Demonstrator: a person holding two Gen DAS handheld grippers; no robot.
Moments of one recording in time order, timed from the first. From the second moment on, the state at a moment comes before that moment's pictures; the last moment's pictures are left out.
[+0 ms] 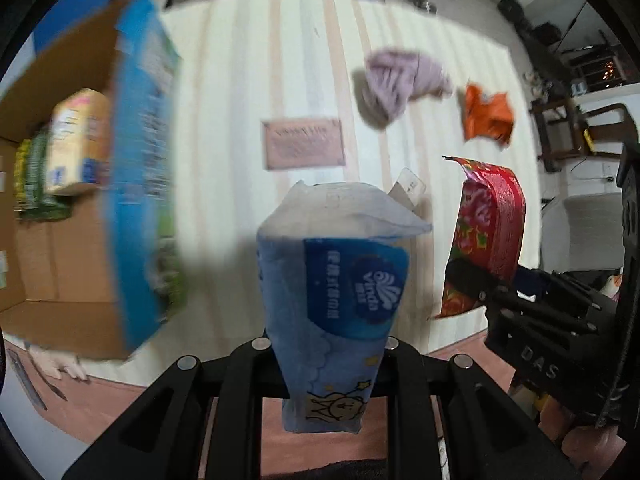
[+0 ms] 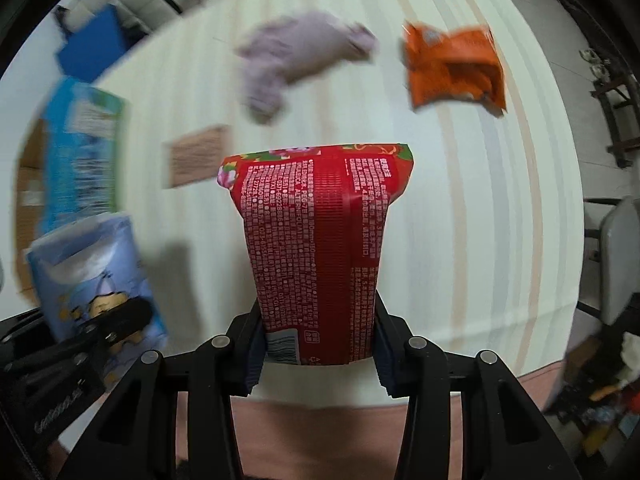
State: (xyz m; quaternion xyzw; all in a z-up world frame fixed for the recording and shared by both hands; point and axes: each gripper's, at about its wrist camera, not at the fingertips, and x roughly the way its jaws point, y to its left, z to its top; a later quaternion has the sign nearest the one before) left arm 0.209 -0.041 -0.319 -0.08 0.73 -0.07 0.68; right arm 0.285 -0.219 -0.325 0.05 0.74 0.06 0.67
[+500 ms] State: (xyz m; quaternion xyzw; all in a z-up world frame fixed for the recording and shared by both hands) left arm 0.220 0.194 -0.251 -0.06 0.68 0.04 0.73; right arm 0.257 0.028 -0.227 0.09 0.69 0.21 0.69
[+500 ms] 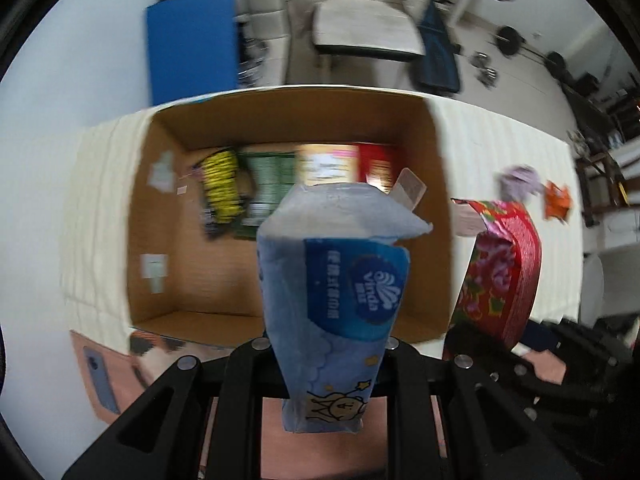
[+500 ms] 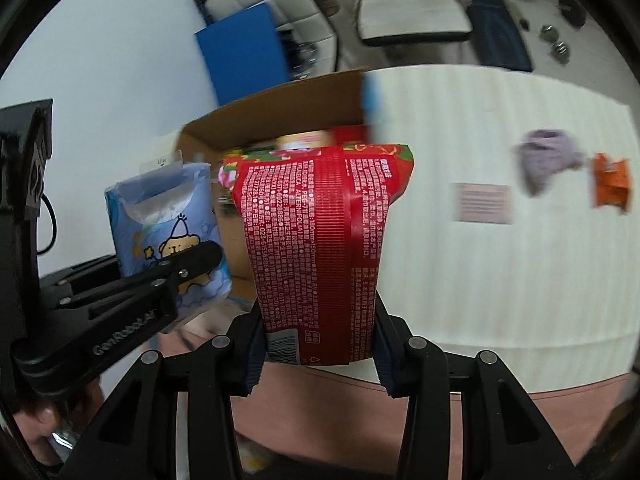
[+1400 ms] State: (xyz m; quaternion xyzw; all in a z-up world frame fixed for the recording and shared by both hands) left arm 0.249 0.330 -0.363 -0.10 0.78 0.06 0.62; right arm 0.267 0.213 -0.366 0.11 0.75 0.16 0.63
